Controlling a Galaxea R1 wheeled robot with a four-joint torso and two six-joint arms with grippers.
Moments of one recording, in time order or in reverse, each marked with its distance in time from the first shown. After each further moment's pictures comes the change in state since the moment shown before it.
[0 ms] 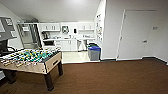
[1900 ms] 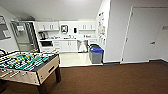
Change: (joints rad) left arm 0.000 0.000 0.000 0.000 0.000 0.000; right arm 0.005 0.001 0.000 0.000 0.001 0.000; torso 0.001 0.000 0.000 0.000
